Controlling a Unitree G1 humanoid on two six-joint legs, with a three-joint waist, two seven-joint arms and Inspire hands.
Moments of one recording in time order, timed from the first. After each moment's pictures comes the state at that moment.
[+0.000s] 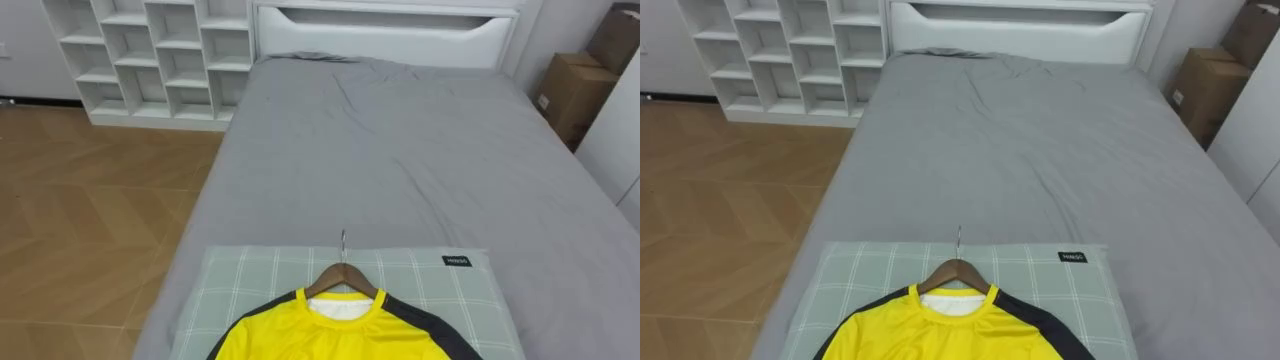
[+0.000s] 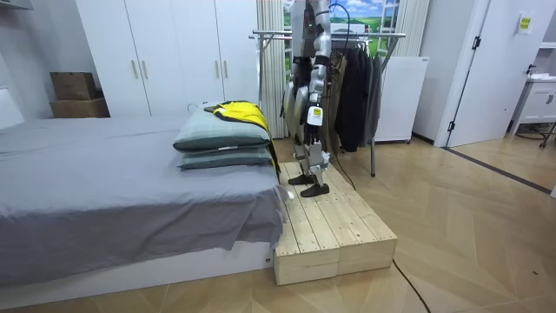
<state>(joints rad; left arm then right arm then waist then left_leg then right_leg) 0.20 0.14 0.15 1.14 -0.11 0.02 0.13 0.14 -0.18 -0.08 1.28 0.34 0.00 0.04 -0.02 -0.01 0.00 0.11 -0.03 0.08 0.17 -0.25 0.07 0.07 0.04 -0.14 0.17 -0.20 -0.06</state>
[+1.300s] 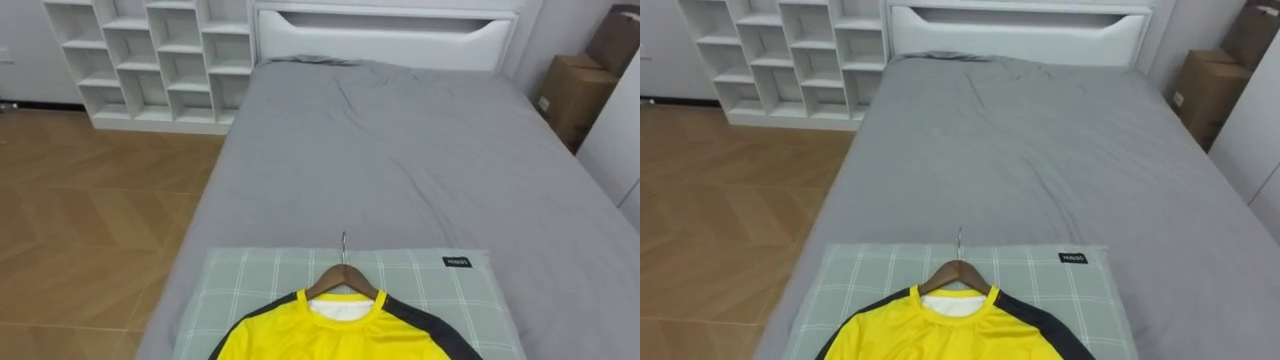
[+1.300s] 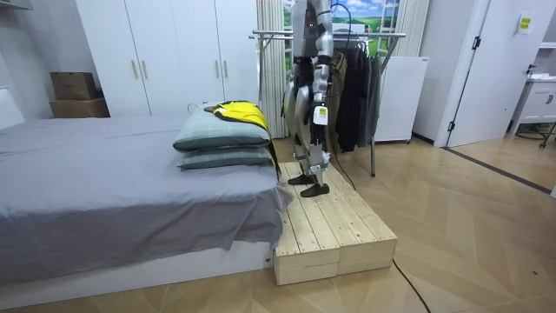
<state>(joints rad) 0.22 0.14 0.15 1.17 -0.17 0.03 0.15 0.14 -0.18 -0.09 1.29 0.29 0.00 -0.01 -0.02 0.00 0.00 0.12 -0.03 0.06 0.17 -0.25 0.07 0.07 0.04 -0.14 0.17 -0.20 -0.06</state>
